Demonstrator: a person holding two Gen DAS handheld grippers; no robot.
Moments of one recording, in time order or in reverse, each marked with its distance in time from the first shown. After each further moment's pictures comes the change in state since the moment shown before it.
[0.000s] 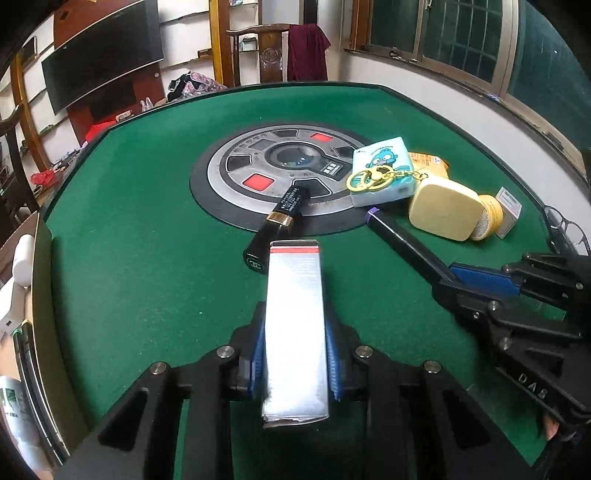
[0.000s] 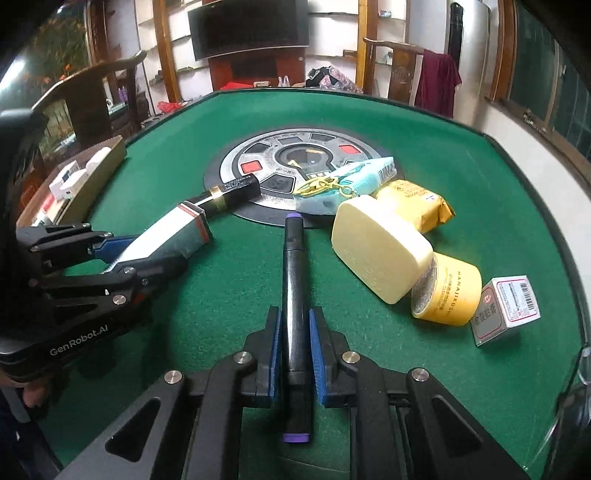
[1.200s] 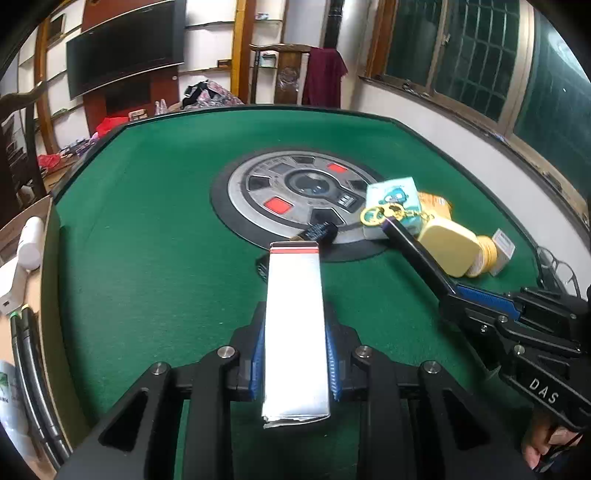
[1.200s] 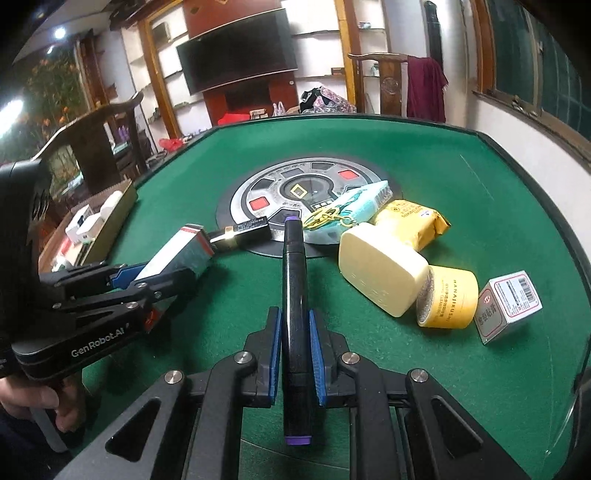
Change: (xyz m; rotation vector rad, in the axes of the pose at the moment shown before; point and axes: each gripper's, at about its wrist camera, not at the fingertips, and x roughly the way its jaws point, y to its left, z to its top) left arm -0.012 0.026 0.005 -0.119 -0.089 -0.040; right arm -0.021 -0.003 0.006 0.130 -0.107 0.072
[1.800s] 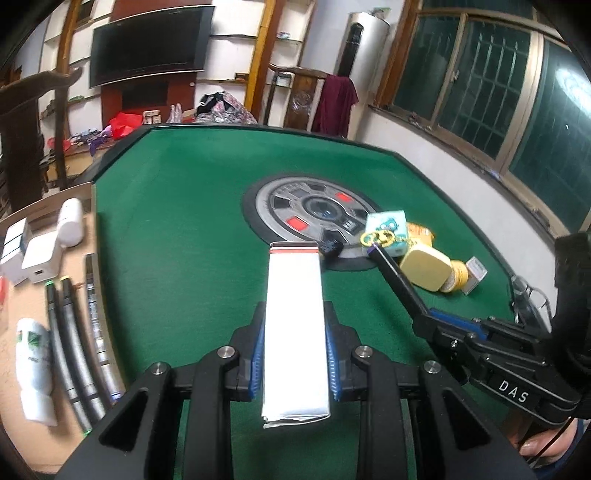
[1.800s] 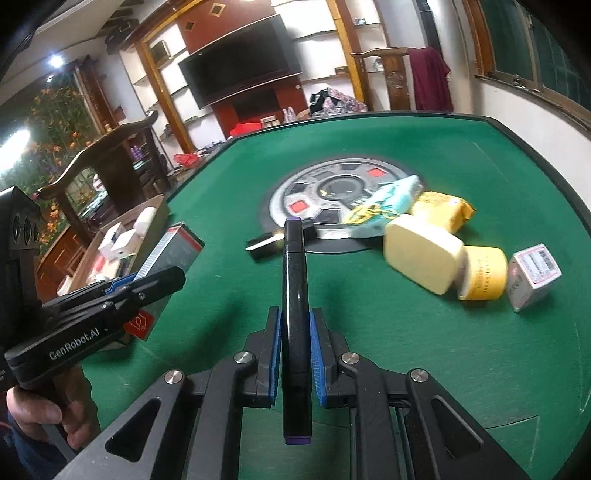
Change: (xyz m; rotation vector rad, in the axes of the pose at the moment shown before) left arm -0.063 0.030 -0.009 -0.107 -0.089 -0.038; right arm -0.015 0.031 -0.003 0.069 -0.013 0.113
